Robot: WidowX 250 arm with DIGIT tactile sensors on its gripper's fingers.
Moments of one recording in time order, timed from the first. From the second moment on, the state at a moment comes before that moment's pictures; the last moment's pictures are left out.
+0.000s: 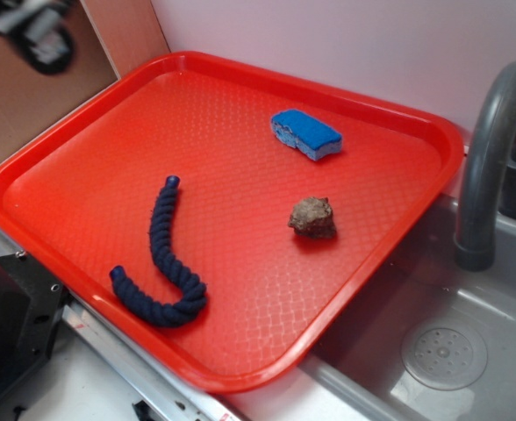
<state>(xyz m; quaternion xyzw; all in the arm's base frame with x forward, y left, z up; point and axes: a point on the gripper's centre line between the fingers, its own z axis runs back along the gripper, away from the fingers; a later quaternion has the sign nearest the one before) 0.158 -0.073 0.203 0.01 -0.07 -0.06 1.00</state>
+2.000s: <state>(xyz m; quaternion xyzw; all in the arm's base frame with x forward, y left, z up) 0.243 -0.154 0.029 0.06 -0.03 -0.19 0.98</state>
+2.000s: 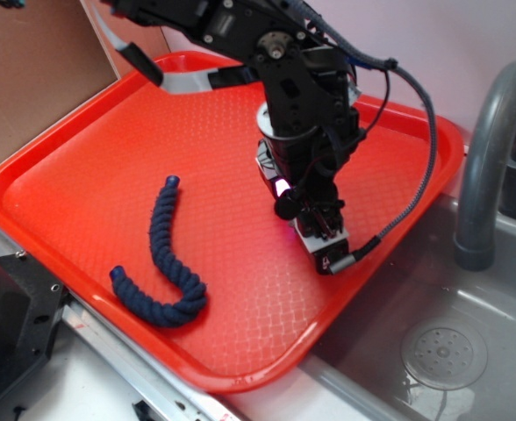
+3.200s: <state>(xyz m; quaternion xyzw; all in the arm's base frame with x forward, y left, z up) 0.224 -0.077 0.155 0.09 -0.03 0.03 1.00</state>
